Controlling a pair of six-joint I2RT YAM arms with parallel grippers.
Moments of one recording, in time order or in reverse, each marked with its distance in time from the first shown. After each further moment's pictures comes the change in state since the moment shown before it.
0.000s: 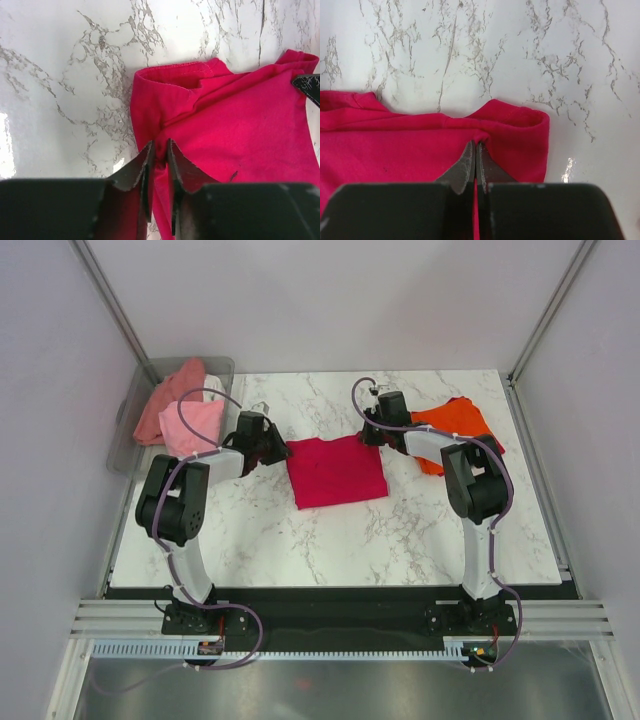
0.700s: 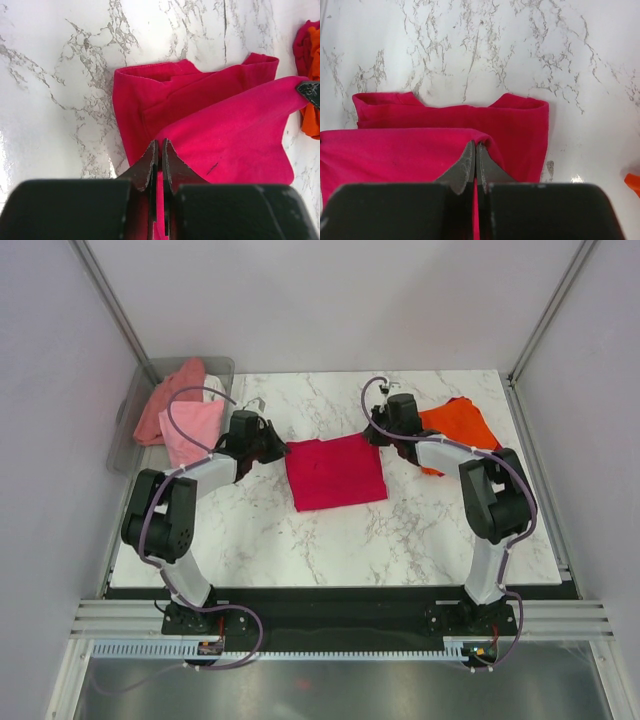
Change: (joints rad) left arm -0.001 -0.128 -0.065 0.007 0.016 0.001; right arm 0.006 -0.201 -0.179 0.103 0.023 0.050
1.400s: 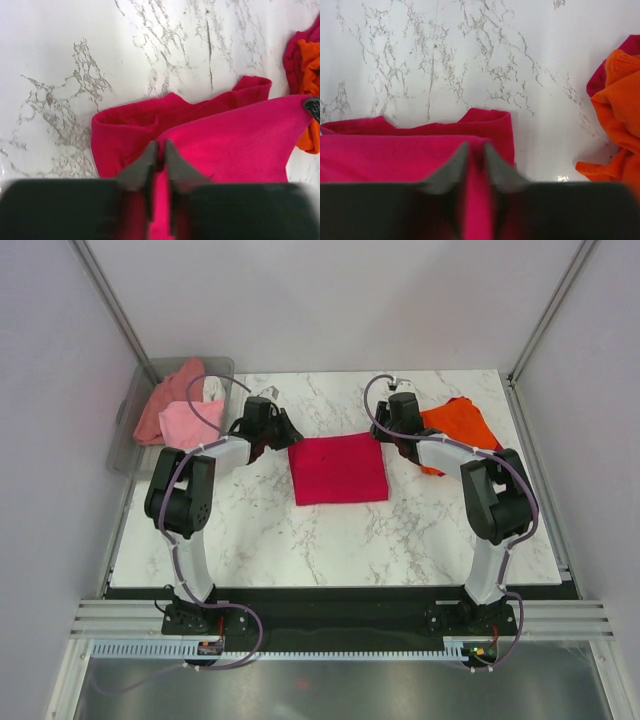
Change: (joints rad) left arm -0.016 0.164 0.193 -0.006 0.053 0.000; right arm 0.000 -0.046 -0.035 -0.002 0.199 0.016
